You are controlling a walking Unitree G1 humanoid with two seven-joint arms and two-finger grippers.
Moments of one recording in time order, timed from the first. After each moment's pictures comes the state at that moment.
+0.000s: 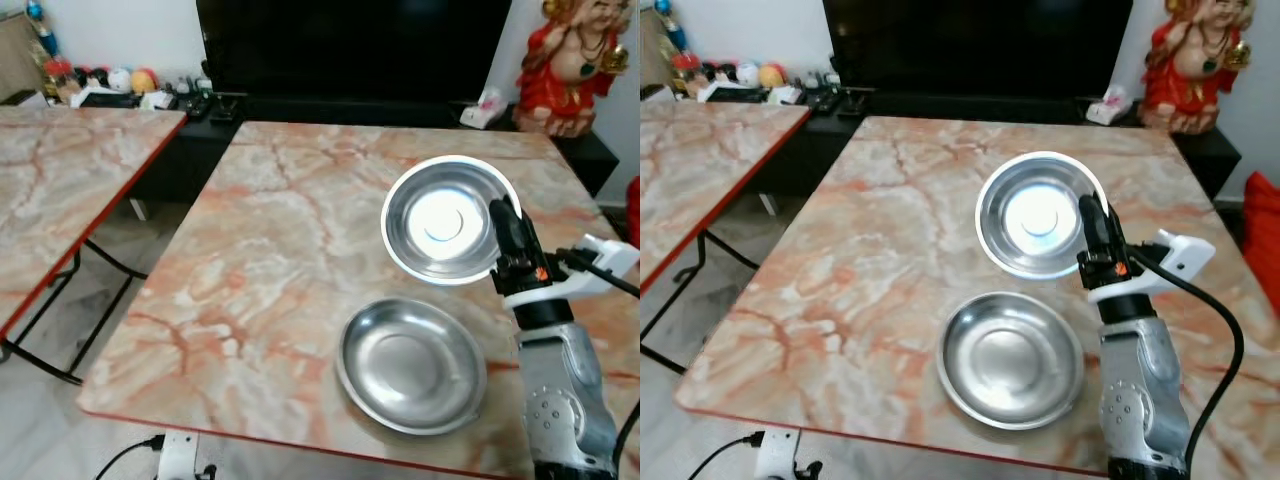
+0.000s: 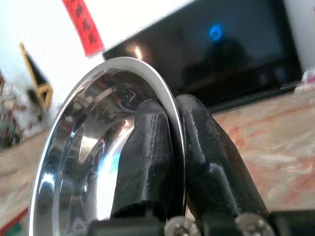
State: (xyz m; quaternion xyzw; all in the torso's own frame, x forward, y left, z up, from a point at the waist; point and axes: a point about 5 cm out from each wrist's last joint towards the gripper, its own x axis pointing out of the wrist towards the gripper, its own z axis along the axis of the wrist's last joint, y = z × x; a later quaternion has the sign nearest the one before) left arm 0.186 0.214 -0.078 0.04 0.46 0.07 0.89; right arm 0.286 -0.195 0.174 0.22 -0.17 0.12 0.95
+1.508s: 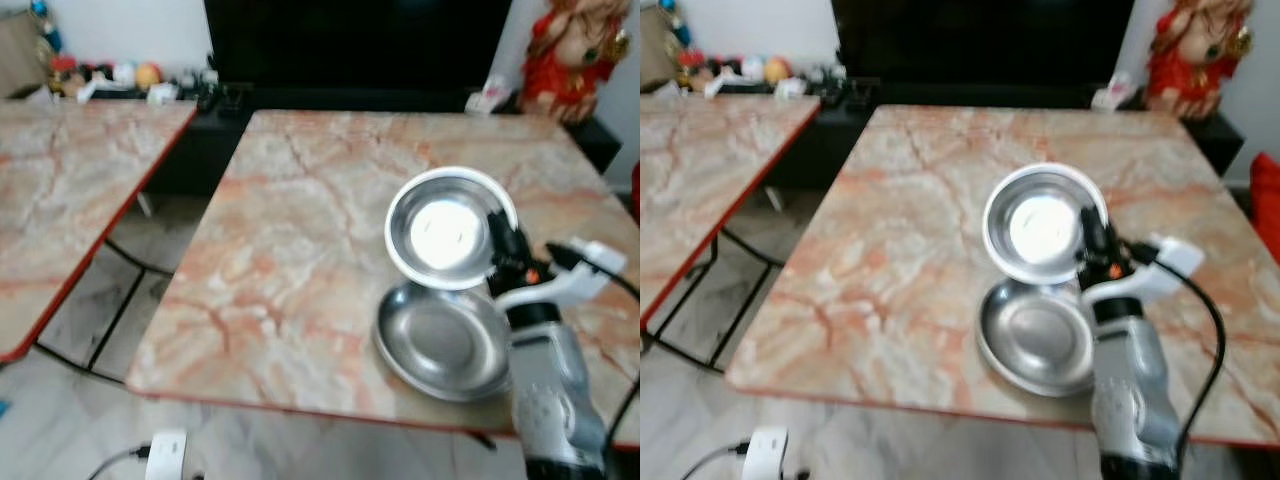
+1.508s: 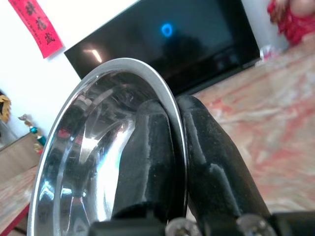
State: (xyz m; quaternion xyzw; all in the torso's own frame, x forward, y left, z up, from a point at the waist) left arm 0.187 0.223 -0.077 0.03 0.46 0.08 0.89; right arm 0.290 -0.215 0.162 0.24 -0.14 0.03 0.96
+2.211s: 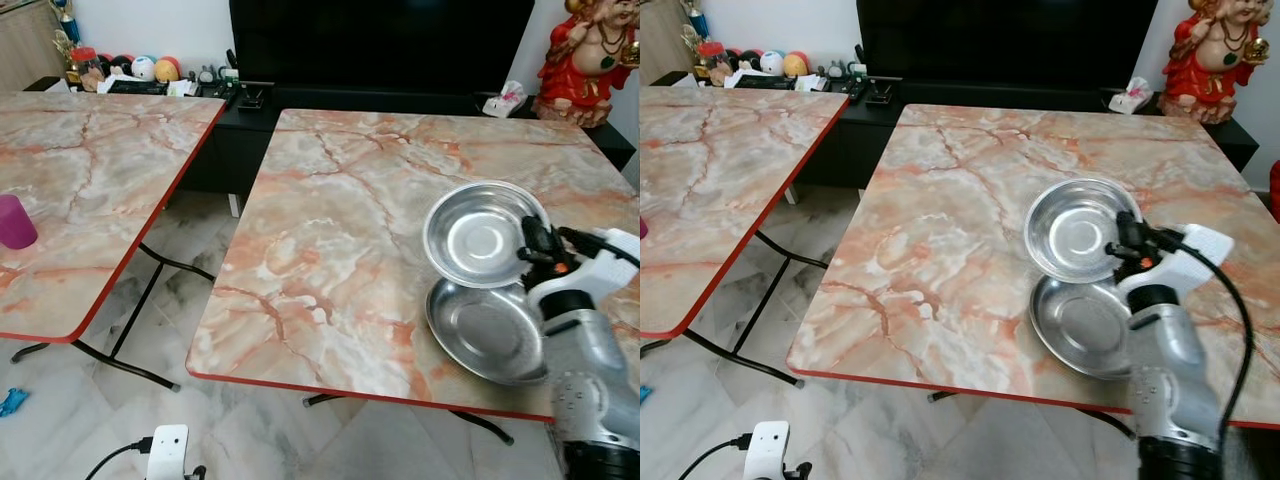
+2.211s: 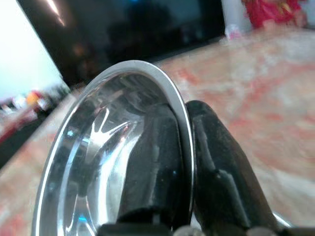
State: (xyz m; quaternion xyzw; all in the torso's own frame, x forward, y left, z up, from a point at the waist) left arm 0.184 0.221 -0.078 0.03 0.46 0.08 0.88; right arm 0.296 -0.260 0.154 0.16 -0.02 -0.05 0.98
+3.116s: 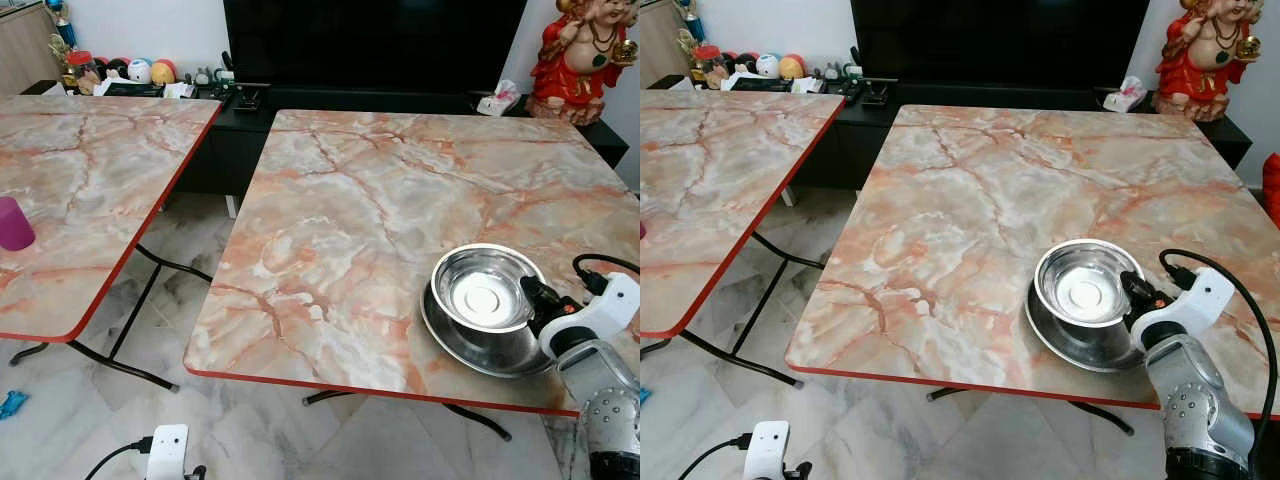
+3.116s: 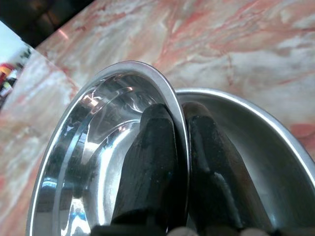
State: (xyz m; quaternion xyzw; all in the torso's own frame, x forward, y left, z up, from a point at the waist) left arm 0.185 0.221 -0.078 0.03 0.46 0.08 0.88; right arm 0.284 -0.279 0.105 0.28 0.12 -0.09 0.95
